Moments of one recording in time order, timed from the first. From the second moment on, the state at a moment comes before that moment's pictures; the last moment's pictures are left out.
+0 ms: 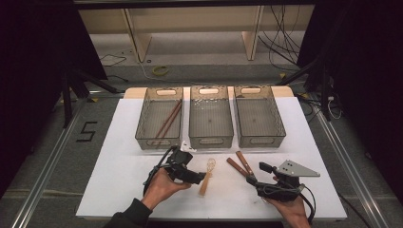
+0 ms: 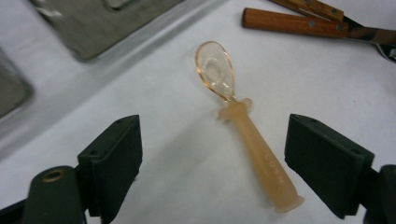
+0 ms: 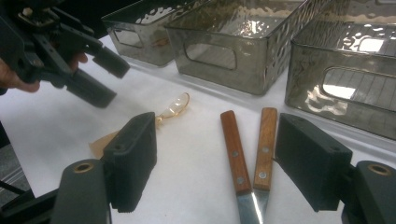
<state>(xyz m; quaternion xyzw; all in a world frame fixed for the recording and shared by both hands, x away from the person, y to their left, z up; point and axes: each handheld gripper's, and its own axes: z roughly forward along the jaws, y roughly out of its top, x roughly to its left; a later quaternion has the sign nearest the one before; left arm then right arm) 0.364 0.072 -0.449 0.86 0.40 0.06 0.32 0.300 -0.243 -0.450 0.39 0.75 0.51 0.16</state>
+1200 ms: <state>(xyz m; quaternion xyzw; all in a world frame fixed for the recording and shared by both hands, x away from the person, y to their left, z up) 0.349 0.037 -0.475 0.90 0.33 0.07 0.26 0.299 -0.242 -0.449 0.39 0.75 0.51 0.16</state>
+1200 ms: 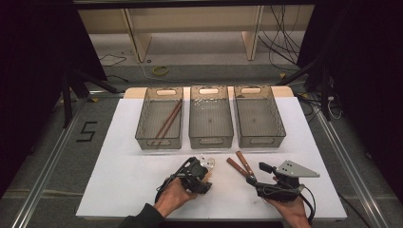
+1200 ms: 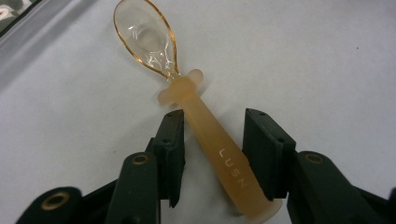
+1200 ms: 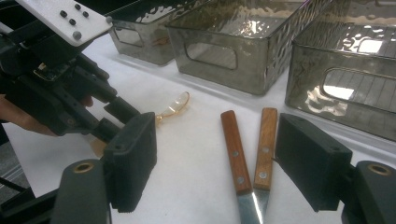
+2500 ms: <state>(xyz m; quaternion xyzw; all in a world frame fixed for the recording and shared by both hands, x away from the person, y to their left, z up) 0.366 0.074 -0.443 0.88 0.32 0.06 0.35 0.300 -0.244 -0.449 0.39 0.75 0.51 0.16</state>
